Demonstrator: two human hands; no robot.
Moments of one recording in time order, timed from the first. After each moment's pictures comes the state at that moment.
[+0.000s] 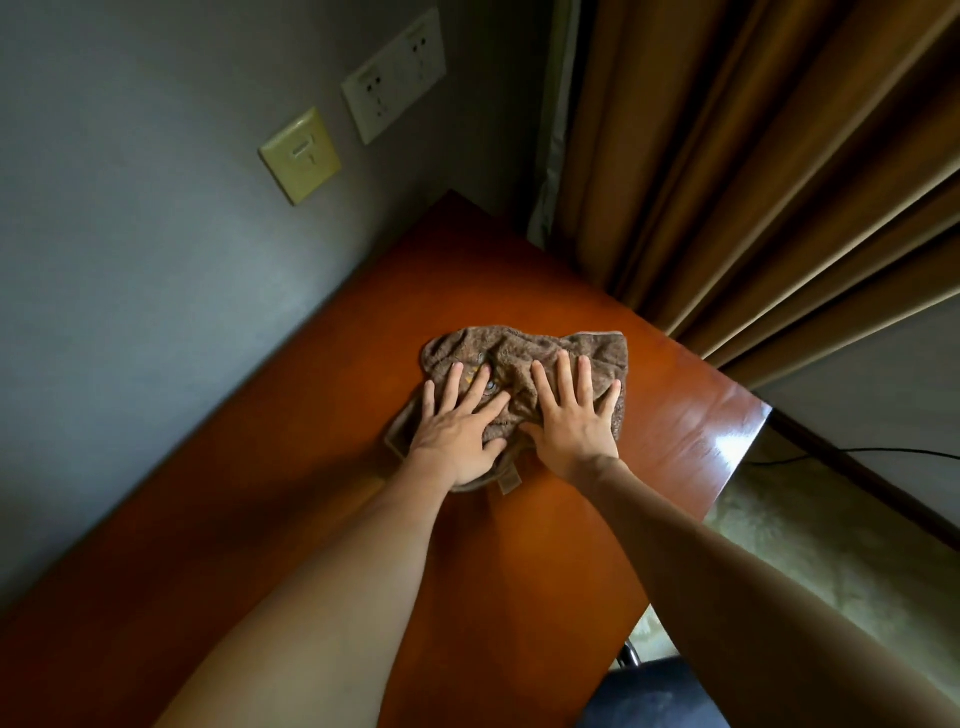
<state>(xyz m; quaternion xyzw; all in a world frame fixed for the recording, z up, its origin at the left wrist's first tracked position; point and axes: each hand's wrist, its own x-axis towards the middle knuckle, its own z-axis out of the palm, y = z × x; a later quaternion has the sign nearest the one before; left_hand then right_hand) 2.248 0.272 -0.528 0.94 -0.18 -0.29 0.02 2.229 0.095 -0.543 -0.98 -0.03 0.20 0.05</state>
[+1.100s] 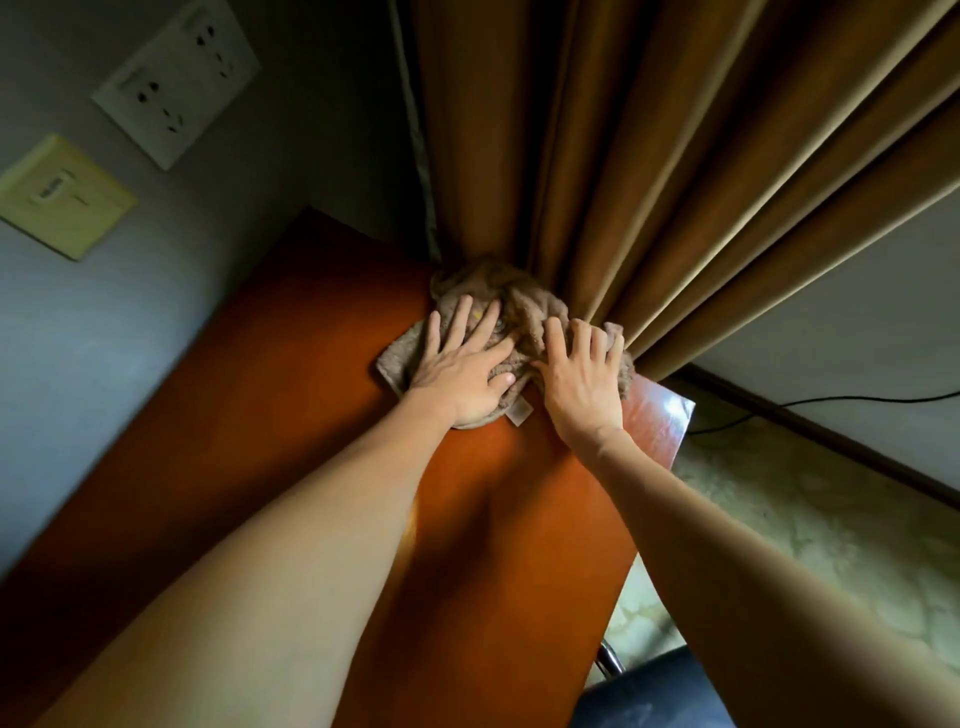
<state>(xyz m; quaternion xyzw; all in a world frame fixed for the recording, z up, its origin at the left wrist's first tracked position) 2.365 0.126 -0.545 0.92 -0.31 -0.23 0.02 2.293 -0.031 -0.578 -1.00 0.08 -0.02 -0.01</state>
